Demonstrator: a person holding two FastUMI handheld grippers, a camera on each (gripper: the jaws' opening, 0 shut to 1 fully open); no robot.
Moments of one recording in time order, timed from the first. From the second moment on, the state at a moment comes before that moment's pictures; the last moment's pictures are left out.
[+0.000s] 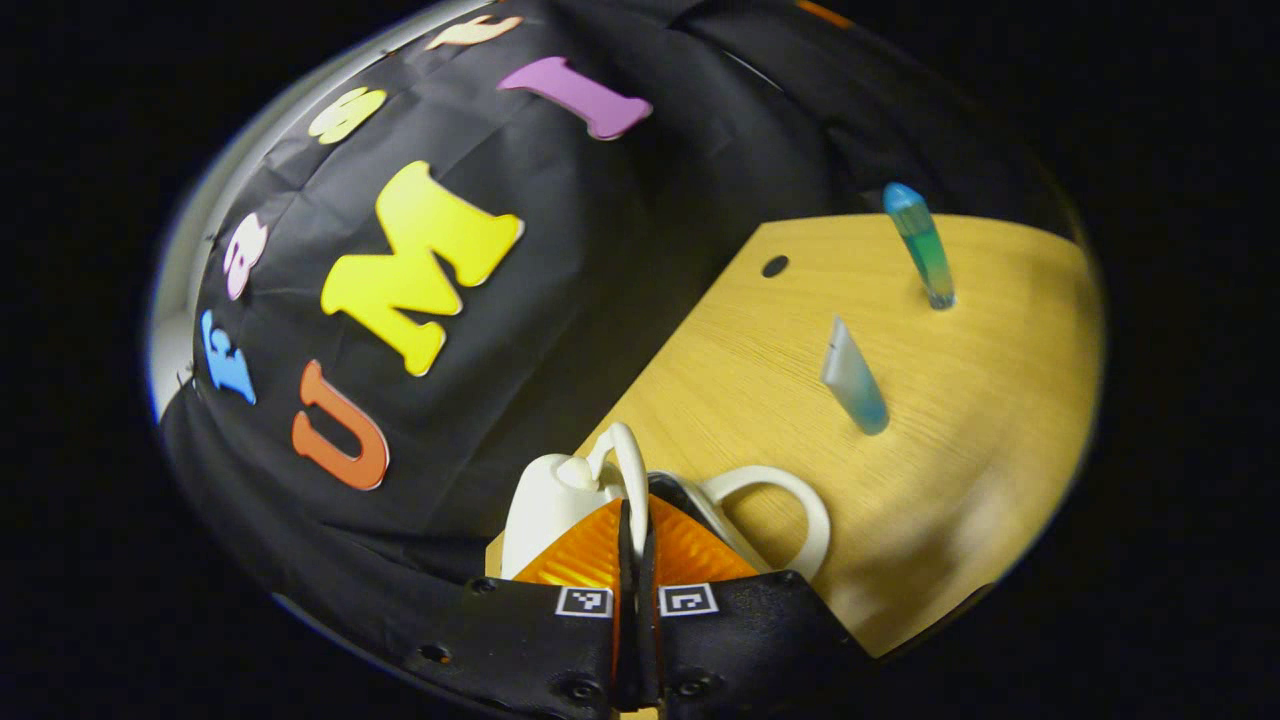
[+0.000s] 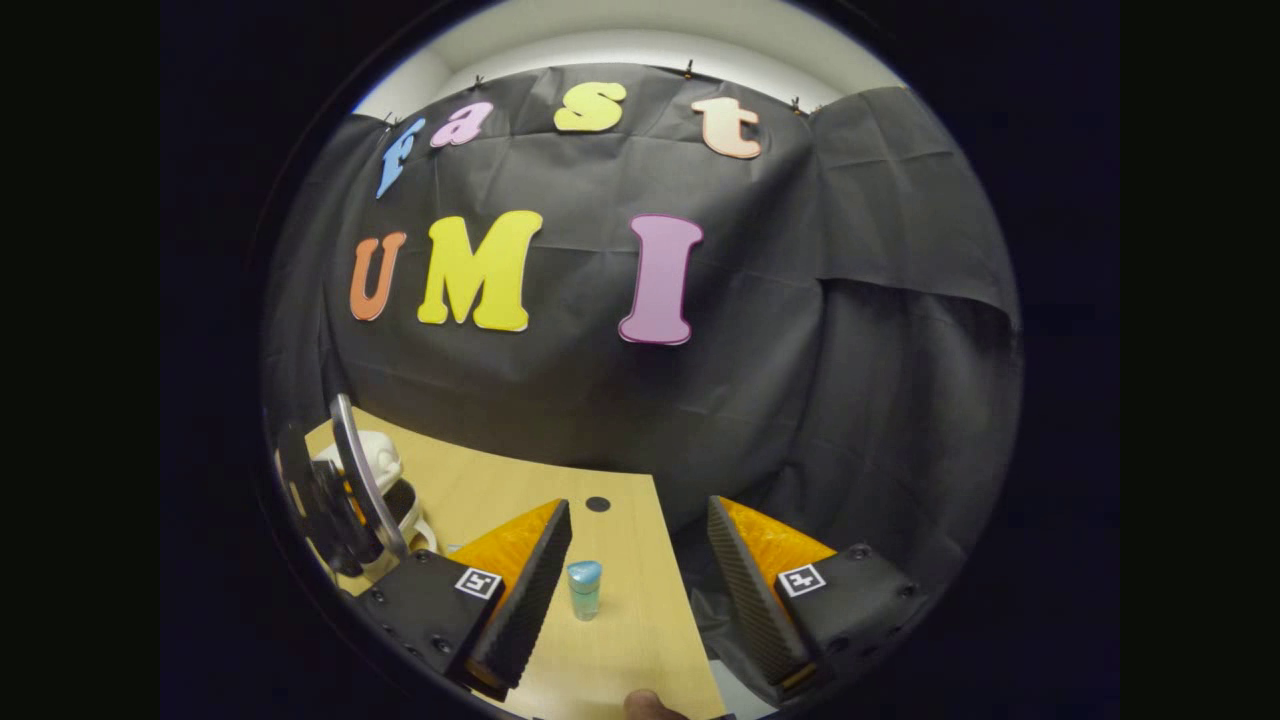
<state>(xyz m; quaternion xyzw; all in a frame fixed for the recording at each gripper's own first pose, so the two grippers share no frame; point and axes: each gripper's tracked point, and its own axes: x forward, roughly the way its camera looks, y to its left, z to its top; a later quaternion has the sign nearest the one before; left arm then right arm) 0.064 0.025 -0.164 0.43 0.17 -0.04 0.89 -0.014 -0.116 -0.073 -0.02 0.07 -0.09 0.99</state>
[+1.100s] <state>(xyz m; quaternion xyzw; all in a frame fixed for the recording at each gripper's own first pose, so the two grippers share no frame) 0.100 0.413 -0.163 0.20 0.24 0.10 0.94 0.008 0.021 -0.070 -0.05 0.11 -0.08 0.99</state>
